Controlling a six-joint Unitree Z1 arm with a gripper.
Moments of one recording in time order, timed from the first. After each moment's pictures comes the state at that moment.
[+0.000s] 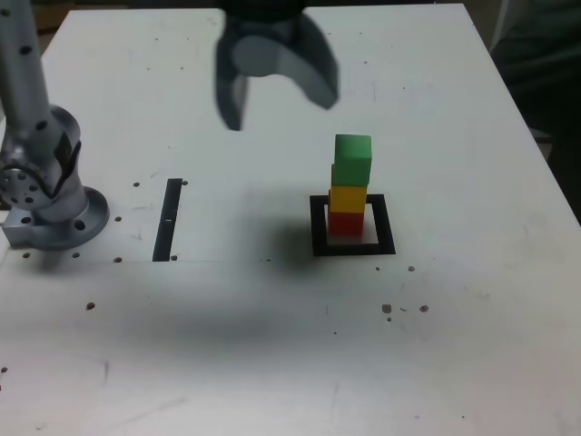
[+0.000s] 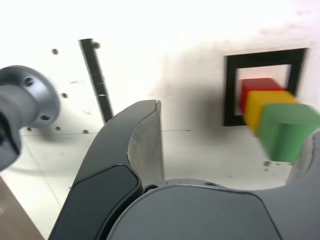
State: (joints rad) arm -0.04 1.69 -1.46 1.45 0.09 0.01
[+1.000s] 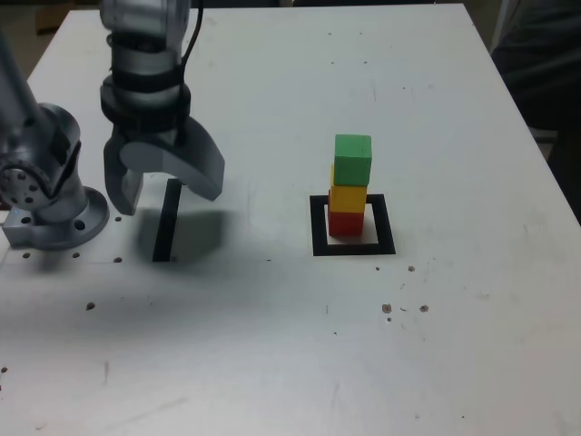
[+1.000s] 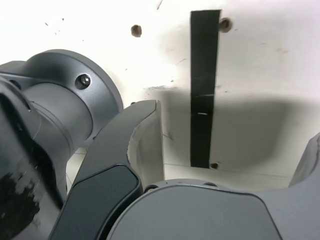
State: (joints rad) arm -0.04 1.50 -0.74 1.02 0.00 -0.04
